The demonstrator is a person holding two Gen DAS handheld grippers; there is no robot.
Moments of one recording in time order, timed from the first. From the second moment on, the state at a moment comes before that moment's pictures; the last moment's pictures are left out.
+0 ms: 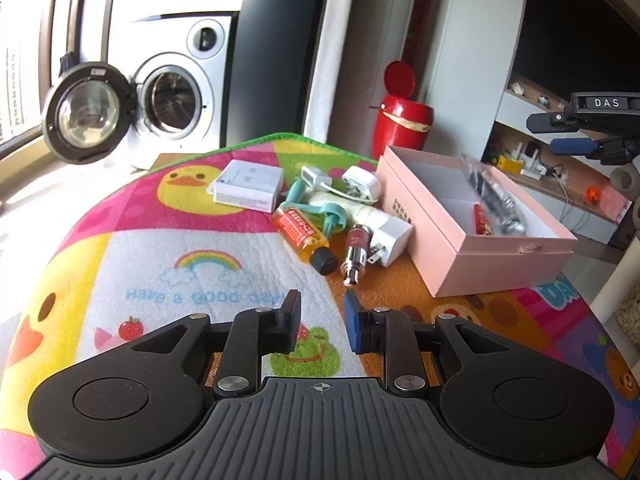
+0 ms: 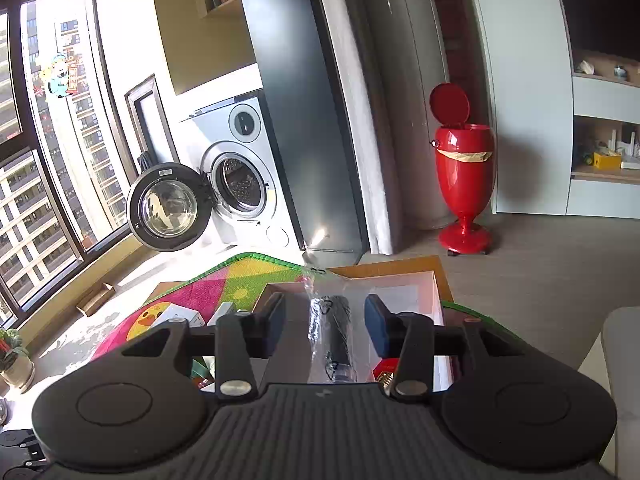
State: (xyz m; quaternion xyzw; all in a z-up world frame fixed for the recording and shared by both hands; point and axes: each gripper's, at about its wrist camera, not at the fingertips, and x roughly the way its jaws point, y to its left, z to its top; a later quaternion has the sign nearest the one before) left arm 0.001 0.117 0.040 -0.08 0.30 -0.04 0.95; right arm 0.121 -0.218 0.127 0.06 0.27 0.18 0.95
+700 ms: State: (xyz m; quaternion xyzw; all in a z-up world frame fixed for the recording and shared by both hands) left arm 0.115 0.130 0.020 -0.19 0.36 0.03 0.91; right arm 0.026 -0.205 0.064 -0.08 0.30 0.21 0.93
